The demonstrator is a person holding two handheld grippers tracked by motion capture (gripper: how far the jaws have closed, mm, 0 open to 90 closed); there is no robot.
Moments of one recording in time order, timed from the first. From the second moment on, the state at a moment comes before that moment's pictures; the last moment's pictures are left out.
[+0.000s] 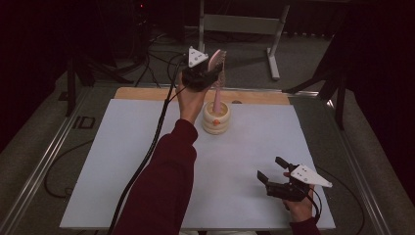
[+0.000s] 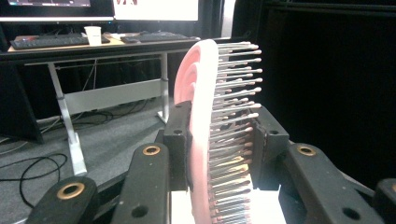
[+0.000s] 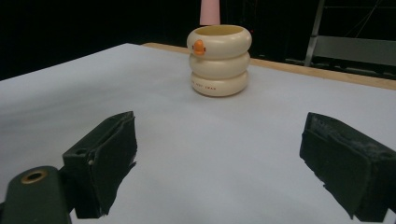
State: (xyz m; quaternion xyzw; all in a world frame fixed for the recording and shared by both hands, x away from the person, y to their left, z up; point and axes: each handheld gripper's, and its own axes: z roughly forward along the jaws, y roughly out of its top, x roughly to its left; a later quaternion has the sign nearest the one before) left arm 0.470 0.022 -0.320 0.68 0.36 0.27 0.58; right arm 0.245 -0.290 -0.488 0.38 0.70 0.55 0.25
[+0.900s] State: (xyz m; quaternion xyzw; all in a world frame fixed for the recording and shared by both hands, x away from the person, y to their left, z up) left arm 0.474 0.009 -0.336 0.68 0.36 0.27 0.57; right arm 0.247 -0.292 -0.488 0.38 0.69 0.56 0.25
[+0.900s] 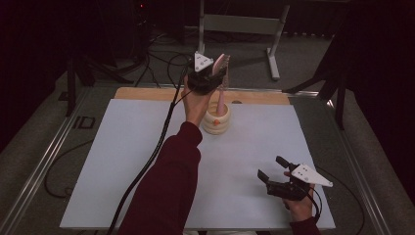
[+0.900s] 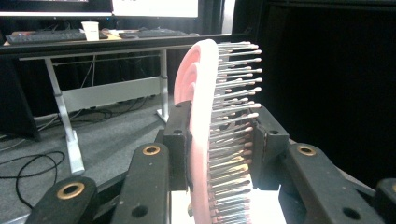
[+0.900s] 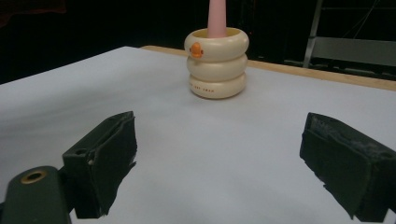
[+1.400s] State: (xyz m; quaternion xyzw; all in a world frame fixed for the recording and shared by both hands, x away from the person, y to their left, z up) left arm 0.474 0.004 -0.346 0.68 0.37 0.27 0.57; right arm 0.247 -0.292 -0.488 0.38 0.69 0.56 0.25
